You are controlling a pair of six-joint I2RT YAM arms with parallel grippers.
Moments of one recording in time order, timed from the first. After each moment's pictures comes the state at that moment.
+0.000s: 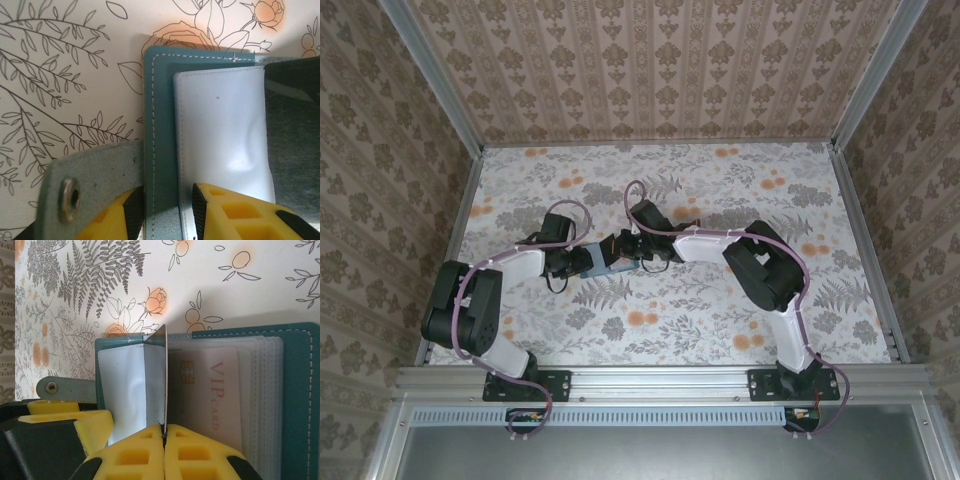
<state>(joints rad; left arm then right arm) -0.32 1.56 0.72 -0.28 0.17 -0.53 0.72 2.09 1.32 0.00 -0.28 0.84</state>
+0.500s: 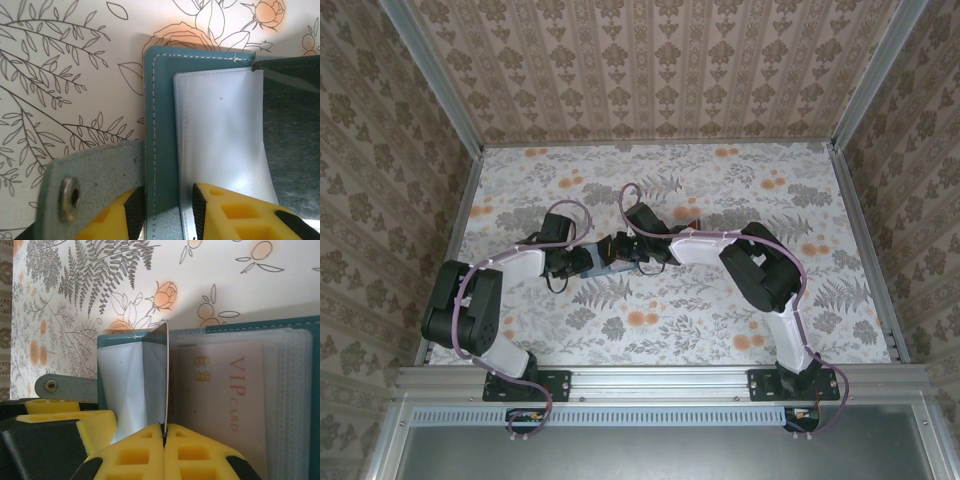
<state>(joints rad) -0.32 1.56 0.72 -0.28 0.16 -0.53 0.75 2.10 1.32 0.01 -0.25 0.84</state>
